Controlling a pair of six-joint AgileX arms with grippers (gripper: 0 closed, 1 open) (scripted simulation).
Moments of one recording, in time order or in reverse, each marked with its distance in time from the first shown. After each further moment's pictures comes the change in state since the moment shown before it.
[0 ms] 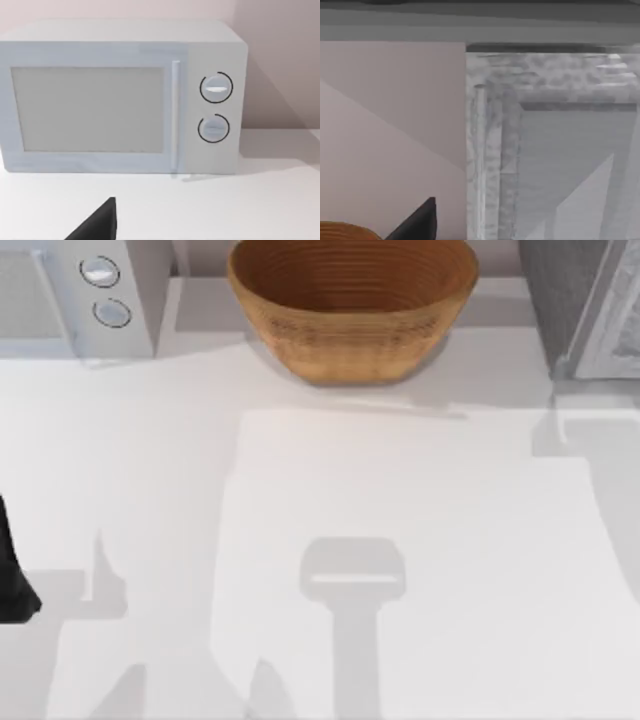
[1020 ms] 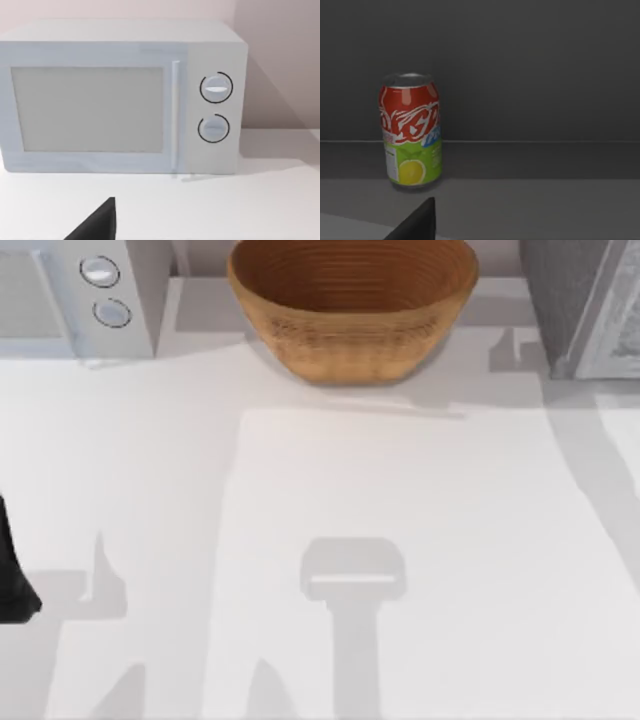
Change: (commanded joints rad) left arm 0.000 0.000 0.000 0.000 0.000 0.000; right arm 0.065 0.466 0.638 -0.142 0.069 0.008
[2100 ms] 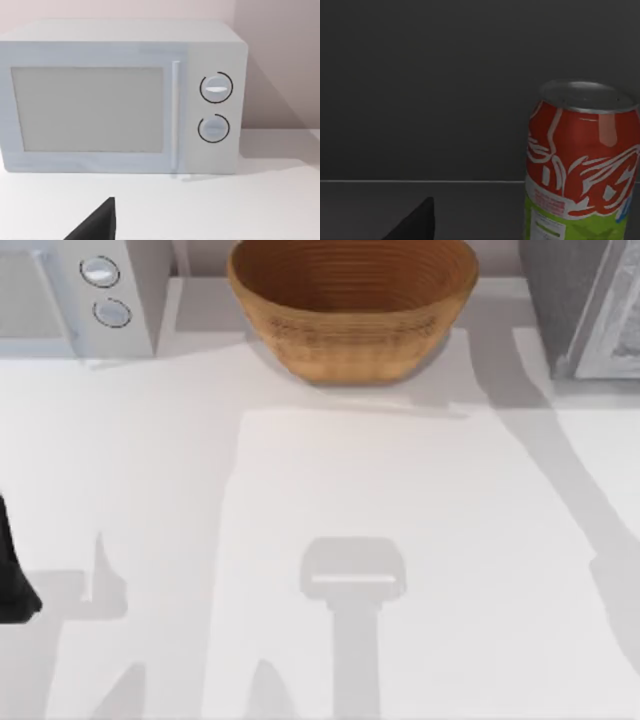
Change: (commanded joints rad) left arm 0.000 0.000 0.000 0.000 0.000 0.000; right arm 0.153 0.361 0.210 0.154 0.160 -0.004
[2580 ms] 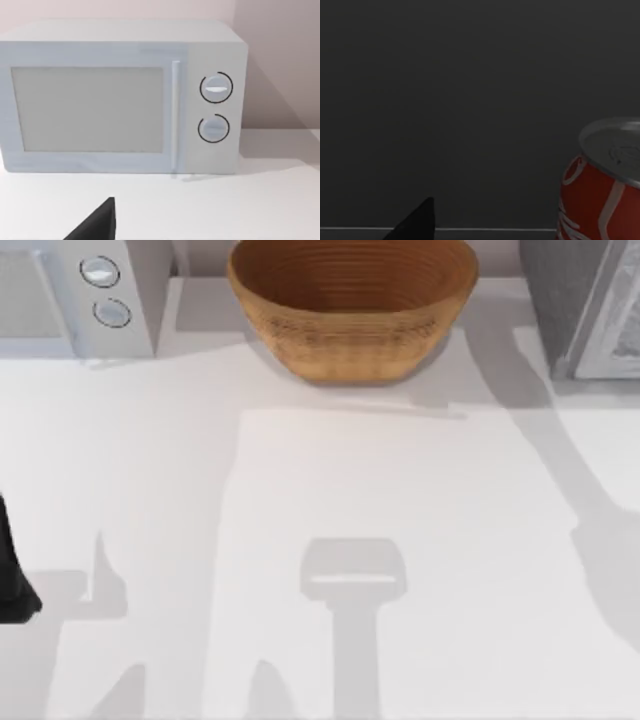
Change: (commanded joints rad) left arm 0.000 0.000 0.000 0.000 0.000 0.000; right arm -0.038 0.173 0.208 -0.035 -0.036 -0.001
